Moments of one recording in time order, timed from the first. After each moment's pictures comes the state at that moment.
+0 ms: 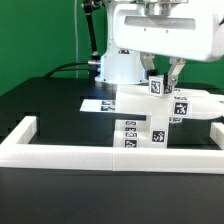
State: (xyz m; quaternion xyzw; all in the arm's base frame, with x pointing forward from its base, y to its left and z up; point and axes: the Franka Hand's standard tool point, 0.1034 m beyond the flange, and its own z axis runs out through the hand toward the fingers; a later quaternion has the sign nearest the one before) arm 0.595 0.020 0.122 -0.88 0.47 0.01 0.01
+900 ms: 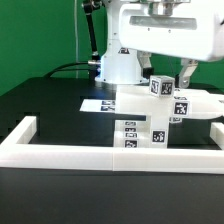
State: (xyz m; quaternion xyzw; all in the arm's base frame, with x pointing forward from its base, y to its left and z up) arm 0.596 0.029 0.124 -0.92 0.38 0.01 0.01
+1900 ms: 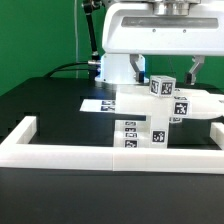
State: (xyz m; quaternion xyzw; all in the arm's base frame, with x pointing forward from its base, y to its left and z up) arm 0.599 0.022 0.122 -1.00 -0.02 -0.01 0.00
